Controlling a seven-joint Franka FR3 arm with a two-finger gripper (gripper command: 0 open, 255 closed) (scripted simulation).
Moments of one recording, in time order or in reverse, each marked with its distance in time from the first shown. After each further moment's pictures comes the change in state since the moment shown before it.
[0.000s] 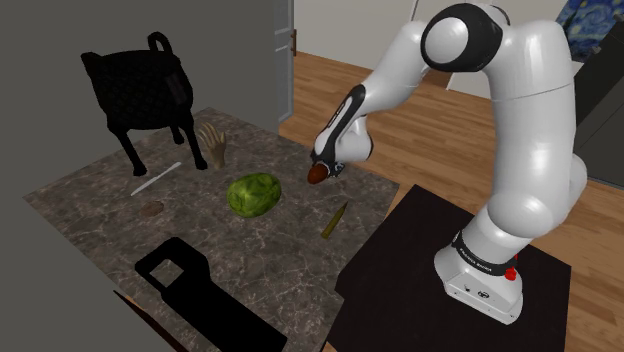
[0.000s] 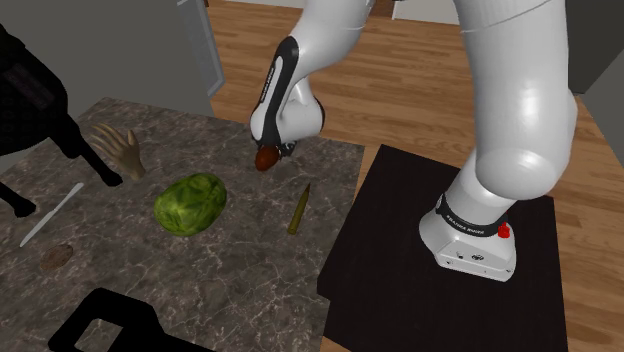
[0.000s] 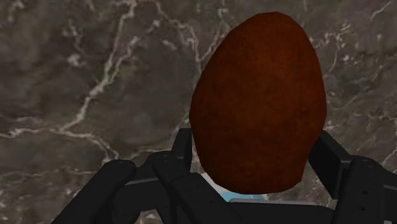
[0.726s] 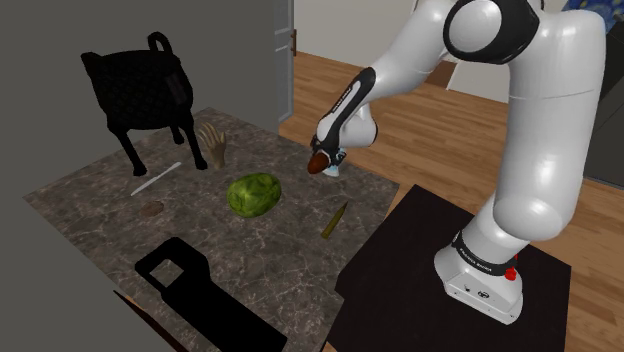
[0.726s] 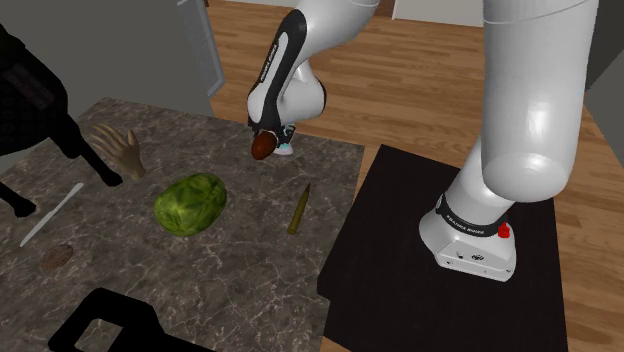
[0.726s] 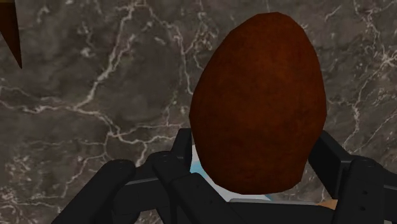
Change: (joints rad) arm 0.108 -0.159 -0.112 -0.051 -0.018 -0.118 0.053
